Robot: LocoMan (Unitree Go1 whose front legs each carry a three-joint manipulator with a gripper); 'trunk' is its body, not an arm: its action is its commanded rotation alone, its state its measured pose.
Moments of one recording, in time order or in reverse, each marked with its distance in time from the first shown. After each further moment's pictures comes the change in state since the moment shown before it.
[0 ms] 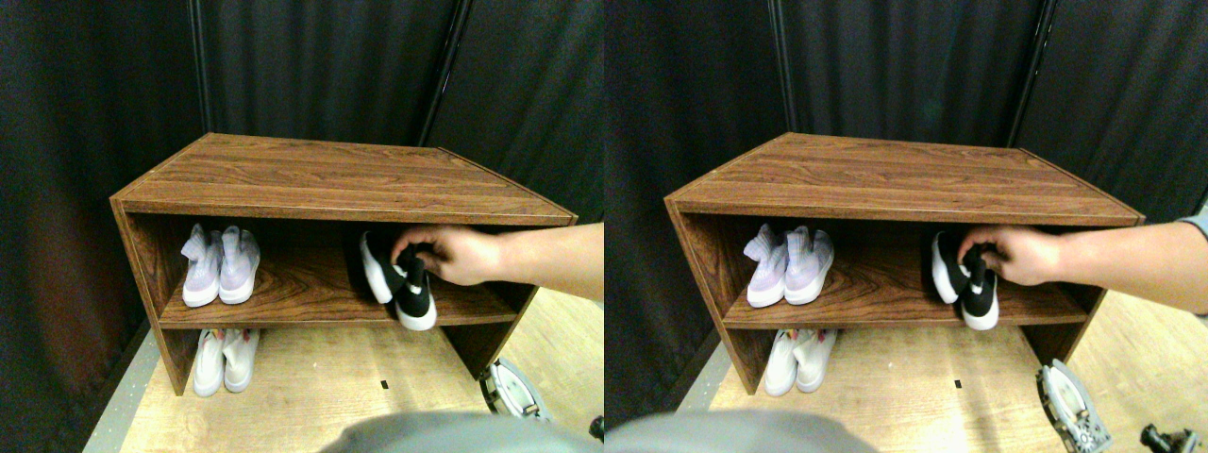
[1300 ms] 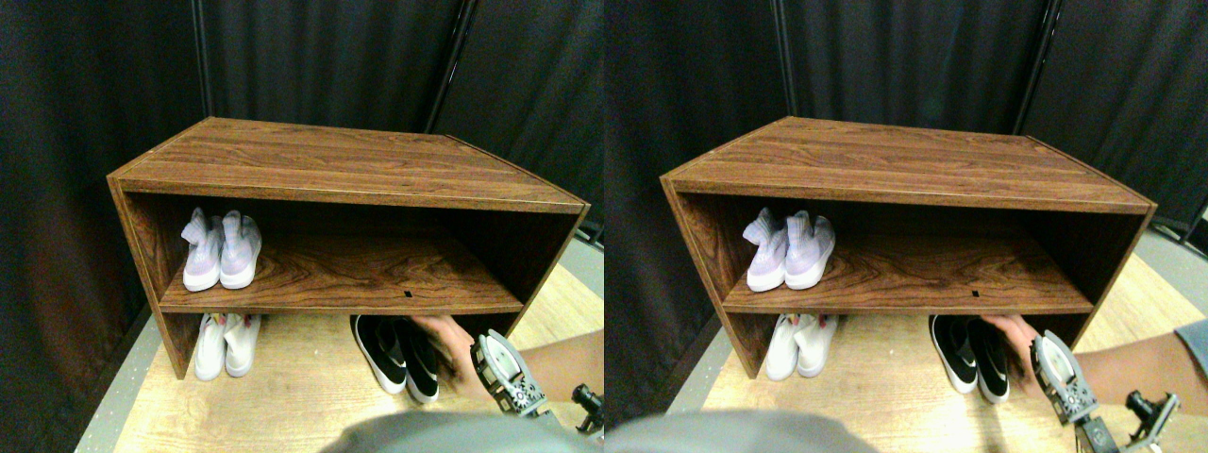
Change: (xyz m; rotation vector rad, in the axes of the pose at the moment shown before) right arm 0.020 -0.013 0.002 -0.008 -0.021 -0.041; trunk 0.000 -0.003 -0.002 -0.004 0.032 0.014
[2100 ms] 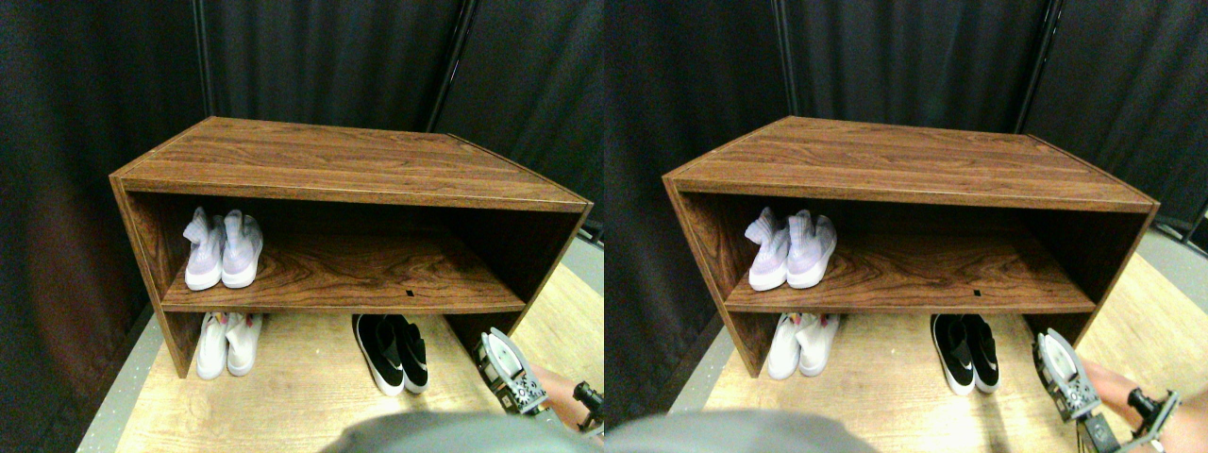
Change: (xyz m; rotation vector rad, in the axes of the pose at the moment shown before) right arm 0.001 -0.005 0.003 0.031 -0.014 -0.016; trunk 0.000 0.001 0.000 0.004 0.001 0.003
